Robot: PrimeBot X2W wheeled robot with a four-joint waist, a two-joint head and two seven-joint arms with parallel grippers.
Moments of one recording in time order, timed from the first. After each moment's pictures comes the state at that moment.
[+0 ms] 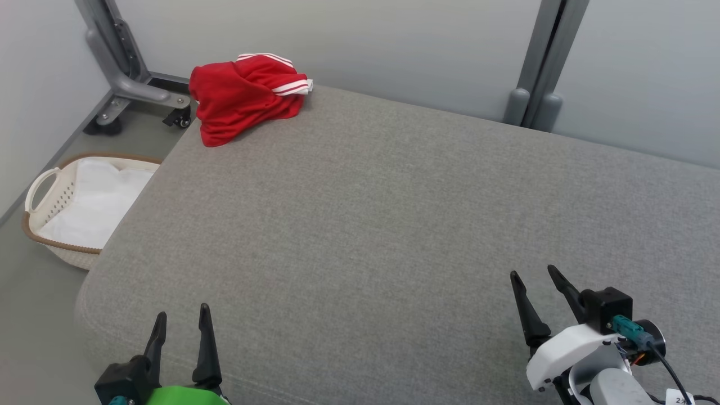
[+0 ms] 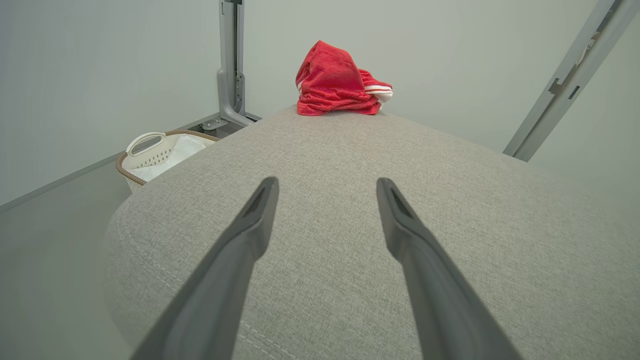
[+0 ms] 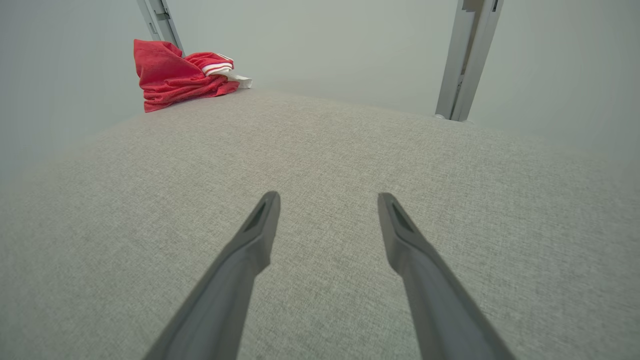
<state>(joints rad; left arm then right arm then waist) 0.06 0.05 -0.04 0.25 -0.31 -0.08 -0.26 -0.17 -0.05 0.05 0.47 0.15 0.13 -0.26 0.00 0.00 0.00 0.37</state>
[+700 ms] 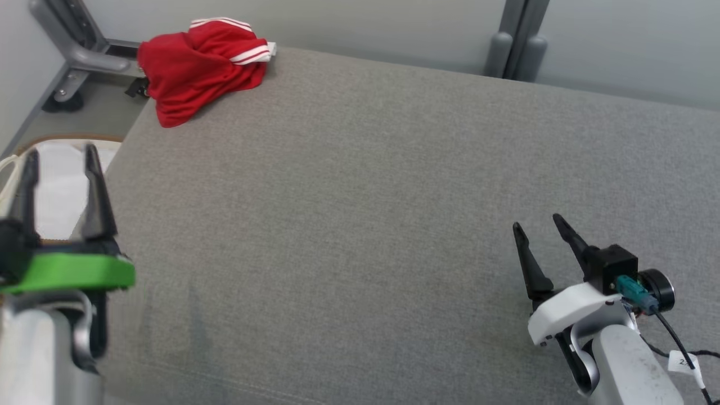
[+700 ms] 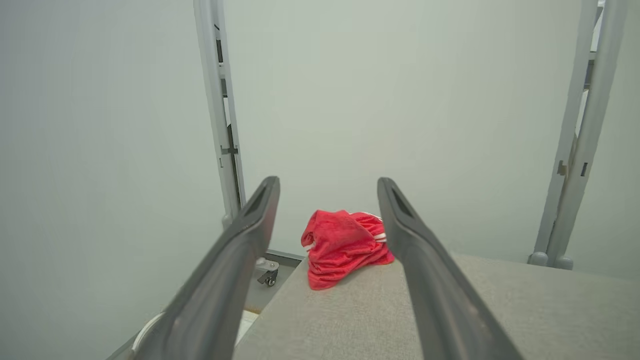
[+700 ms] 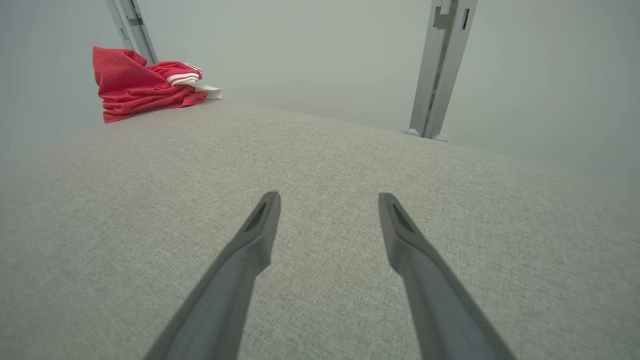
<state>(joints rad) -0.26 0.20 0.07 0.13 -0.27 -0.10 -0.24 -0.25 -0.05 0.02 0.41 0.06 0.13 -0.26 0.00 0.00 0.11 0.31</state>
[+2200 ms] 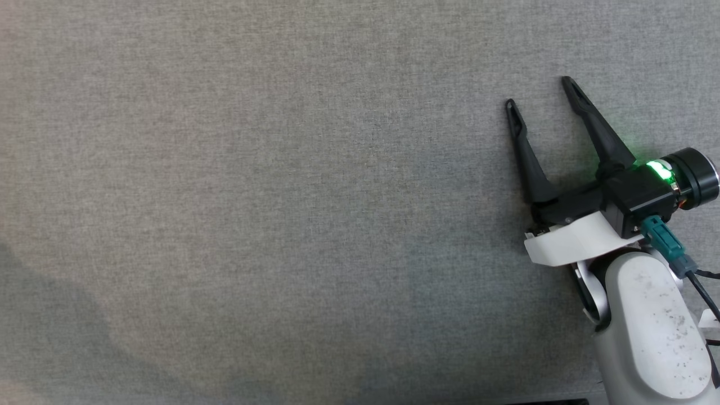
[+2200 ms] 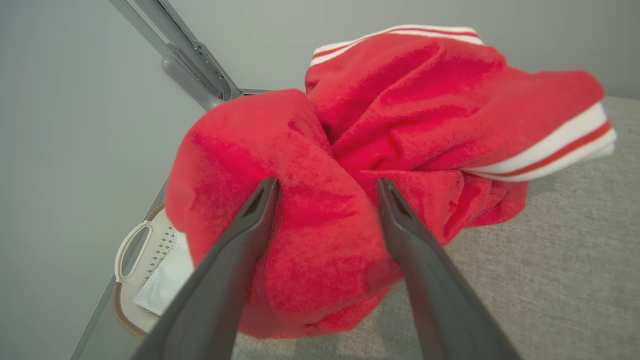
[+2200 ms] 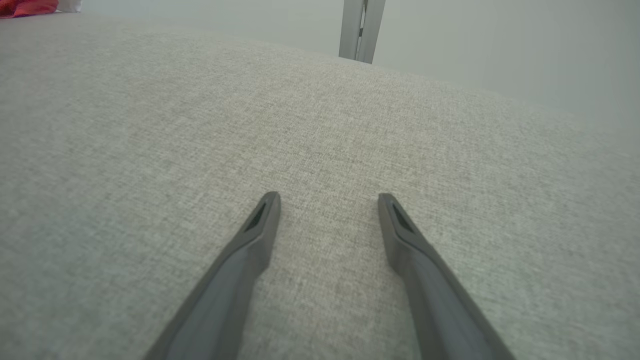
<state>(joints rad) -1.26 0.64 -0.07 1.04 -0.37 -0.10 0.15 -0.36 -0.05 0.07 -0.07 -0.10 0.13 -0.14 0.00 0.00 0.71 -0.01</state>
